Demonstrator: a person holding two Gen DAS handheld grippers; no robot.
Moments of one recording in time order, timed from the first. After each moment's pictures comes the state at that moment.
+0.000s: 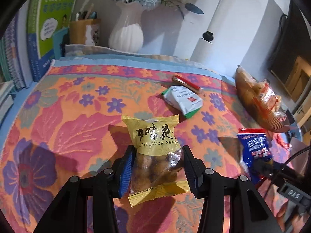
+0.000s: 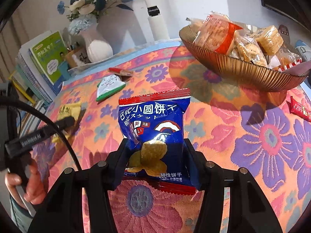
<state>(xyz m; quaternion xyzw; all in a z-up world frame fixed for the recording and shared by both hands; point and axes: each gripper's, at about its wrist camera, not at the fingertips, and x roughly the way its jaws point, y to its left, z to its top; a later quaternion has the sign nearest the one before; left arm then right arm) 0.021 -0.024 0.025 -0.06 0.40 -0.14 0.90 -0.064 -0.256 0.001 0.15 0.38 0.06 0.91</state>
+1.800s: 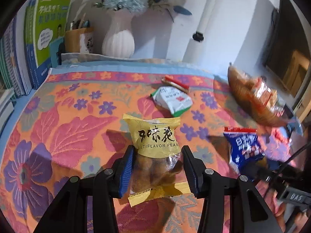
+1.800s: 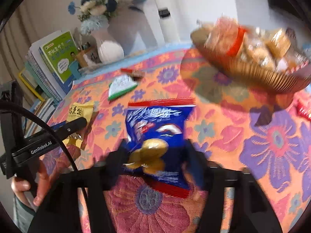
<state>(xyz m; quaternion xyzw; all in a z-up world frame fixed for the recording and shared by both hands) 0.010 -0.032 0.028 -0.05 0.38 -0.15 0.91 -0.056 -0.254 -0.004 0.15 0.39 0.11 0.90</state>
